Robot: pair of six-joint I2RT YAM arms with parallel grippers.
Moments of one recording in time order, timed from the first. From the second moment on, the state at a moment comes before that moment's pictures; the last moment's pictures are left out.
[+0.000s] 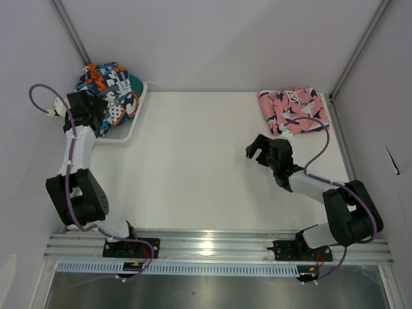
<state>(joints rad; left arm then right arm) 0.30 1.51 1.31 -0.39 -0.16 -0.99 0.39 1.43 0.60 0.33 0.15 0.64</state>
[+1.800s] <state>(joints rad) -0.41 0.89 1.39 0.03 0.06 -0.95 0.30 1.49 0.59 0.43 -0.01 0.71</state>
